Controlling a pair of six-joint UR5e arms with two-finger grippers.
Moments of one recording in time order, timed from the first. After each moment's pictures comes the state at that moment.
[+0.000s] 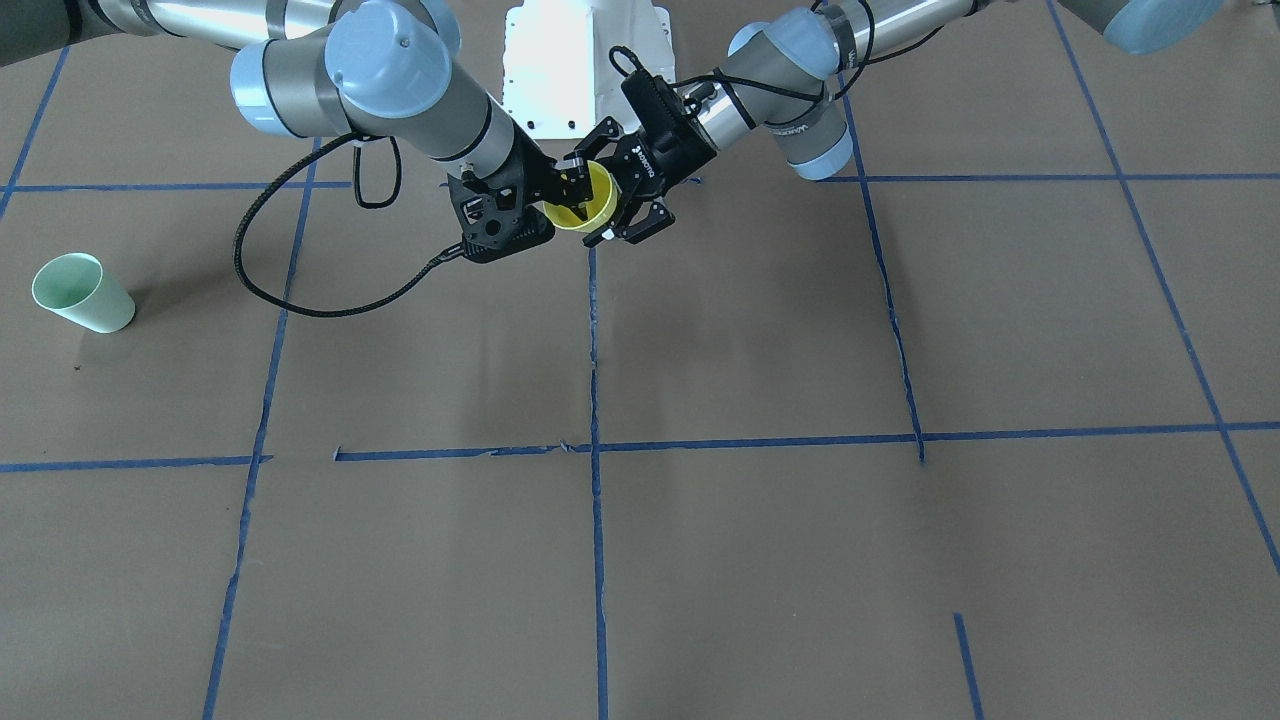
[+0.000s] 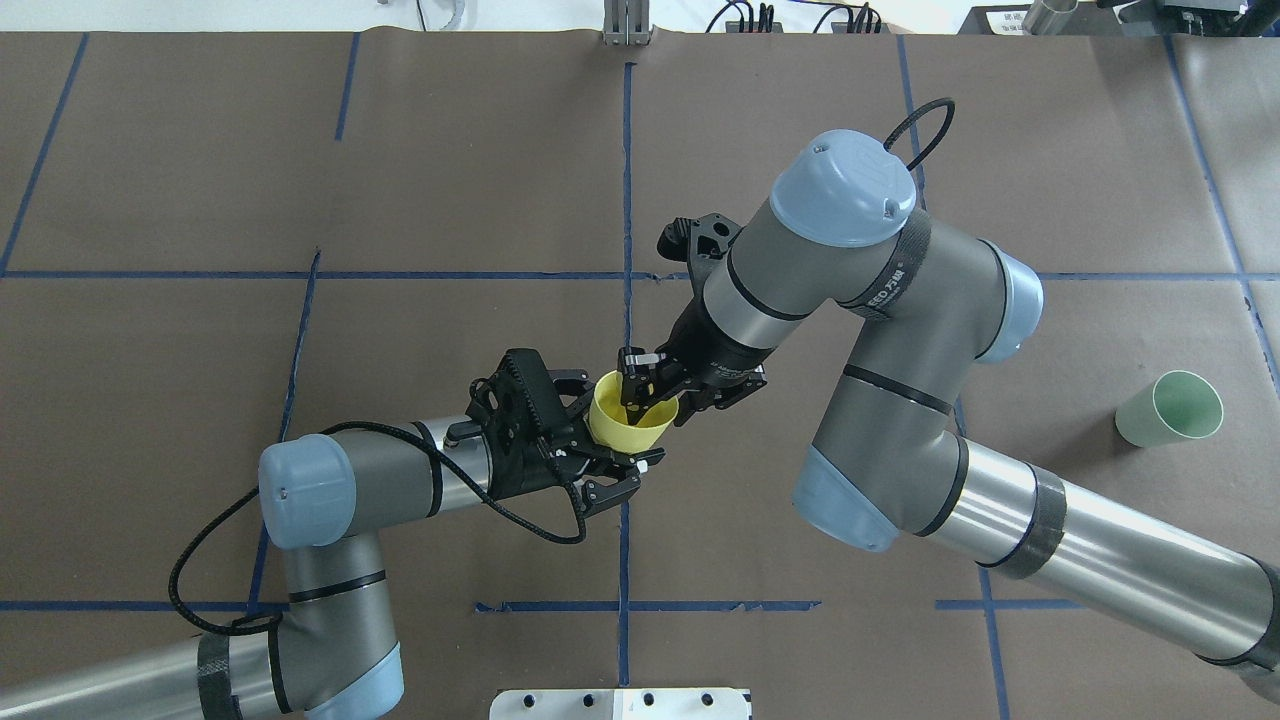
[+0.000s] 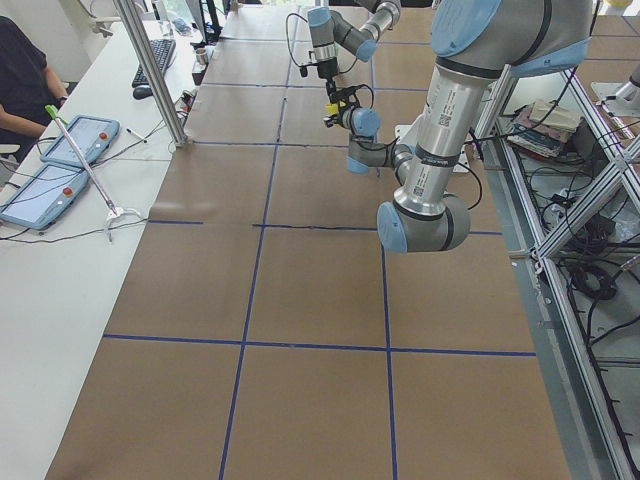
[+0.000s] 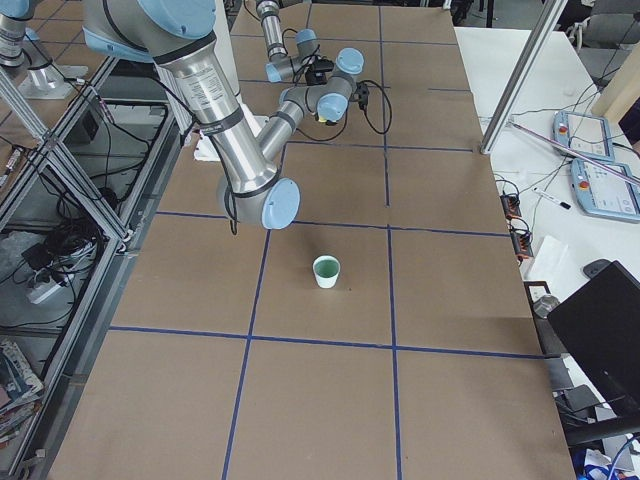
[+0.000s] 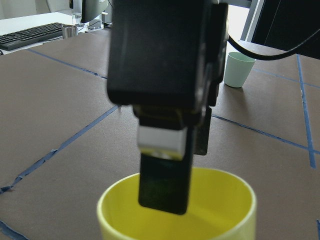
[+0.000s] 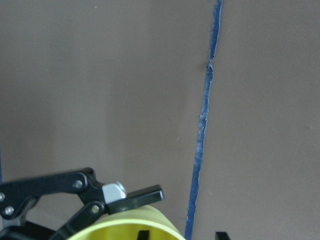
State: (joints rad) left arm -0.33 -2.07 -1.56 -2.87 -1.56 -0.40; right arm 0.59 -0.94 1.73 -1.33 2.29 1.19
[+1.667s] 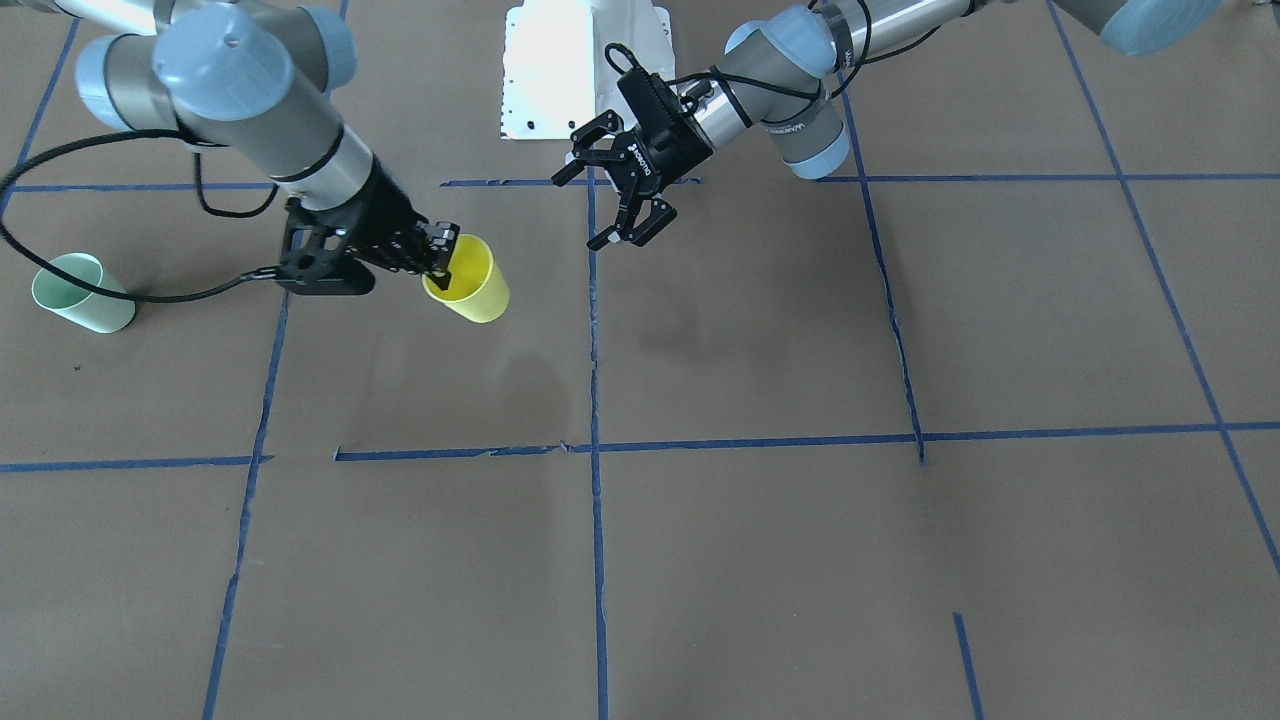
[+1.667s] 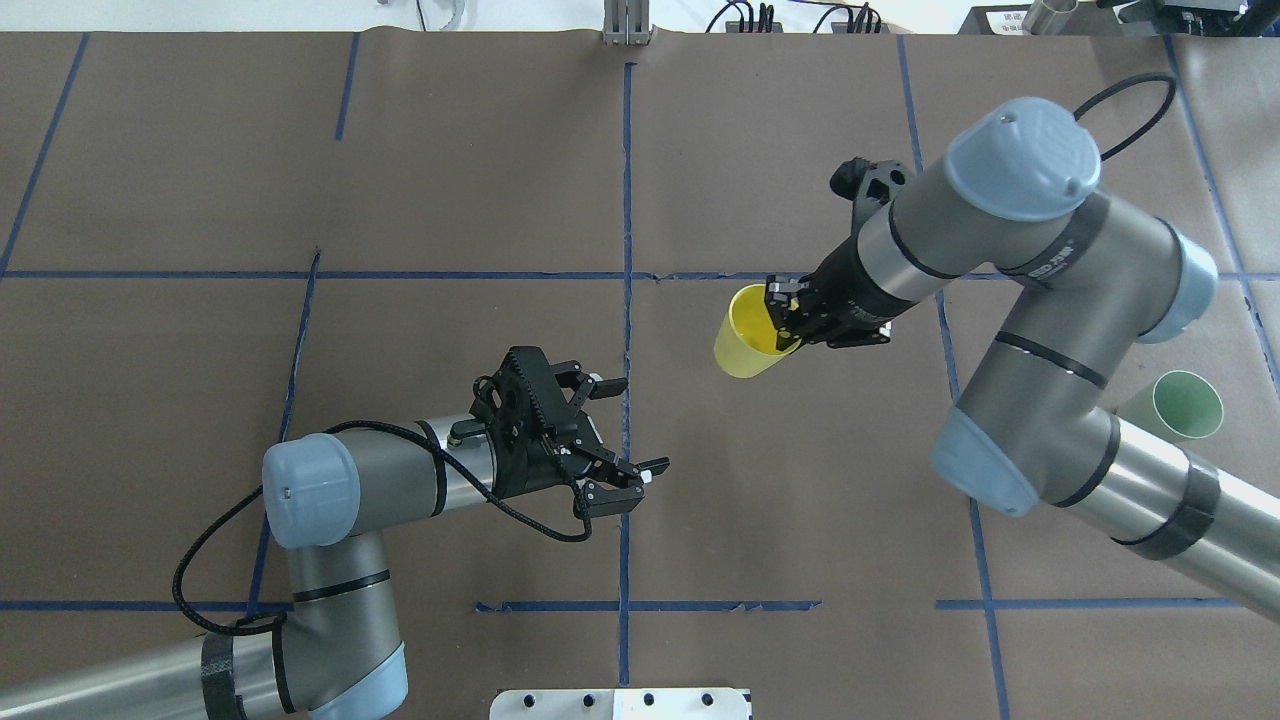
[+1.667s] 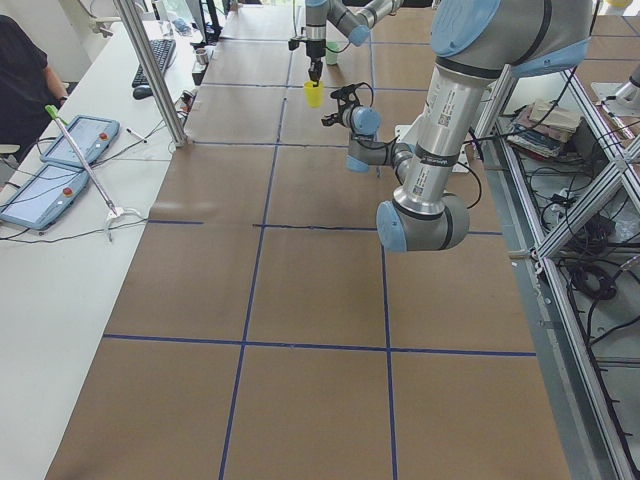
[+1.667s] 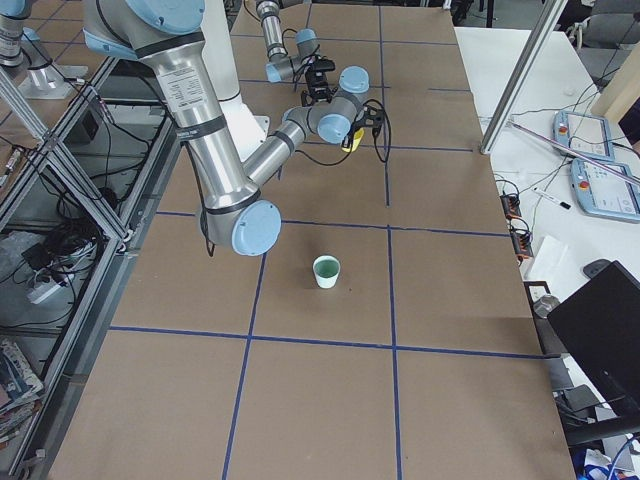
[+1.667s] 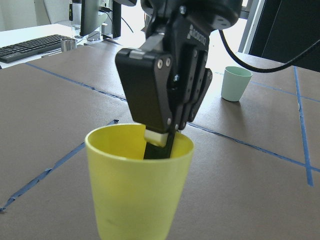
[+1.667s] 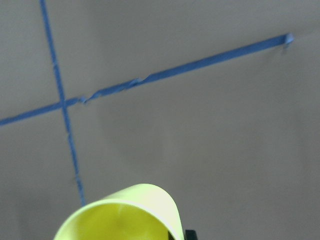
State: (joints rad) left arm -0.33 -2.08 -1.56 -2.87 -1.56 -0.44; right arm 0.77 -1.20 1.86 -1.32 2.16 1.39
